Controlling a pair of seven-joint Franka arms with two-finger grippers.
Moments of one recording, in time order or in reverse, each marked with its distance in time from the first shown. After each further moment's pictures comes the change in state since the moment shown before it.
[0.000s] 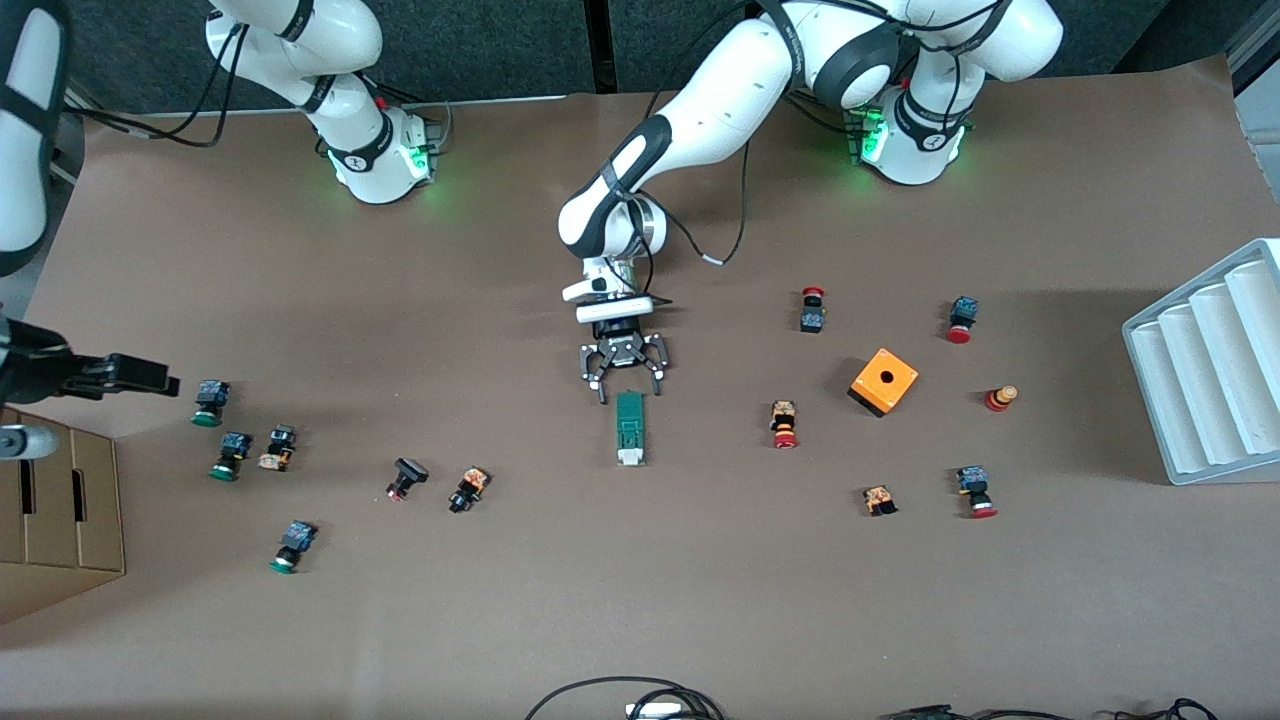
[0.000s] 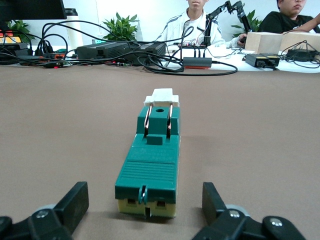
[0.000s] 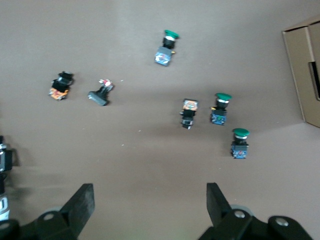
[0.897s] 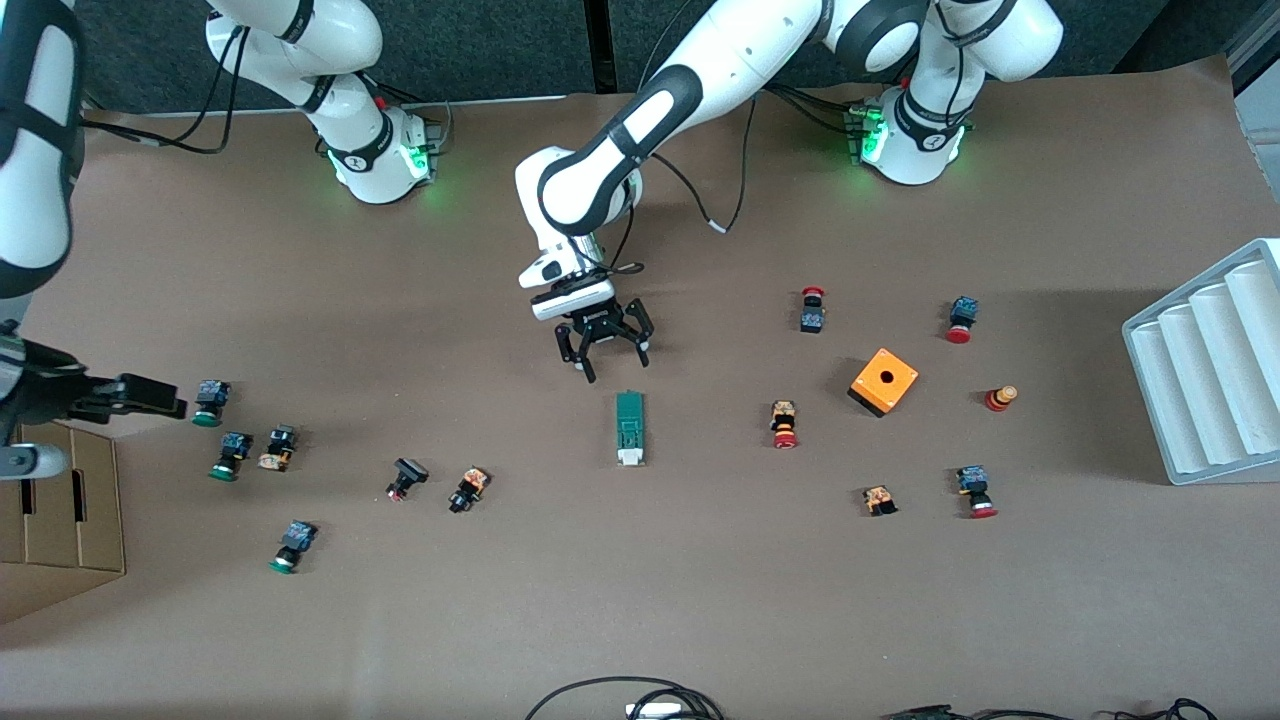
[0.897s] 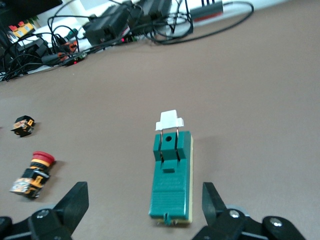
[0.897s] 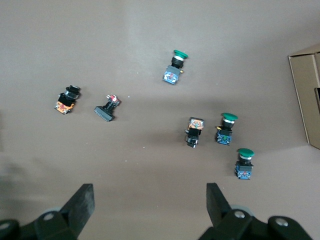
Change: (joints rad) left arm 0.006 -0.197 0.001 0.088 -0.560 0.007 0.796; right arm 0.031 0.016 0.023 -0.002 -0.002 0.072 0.003
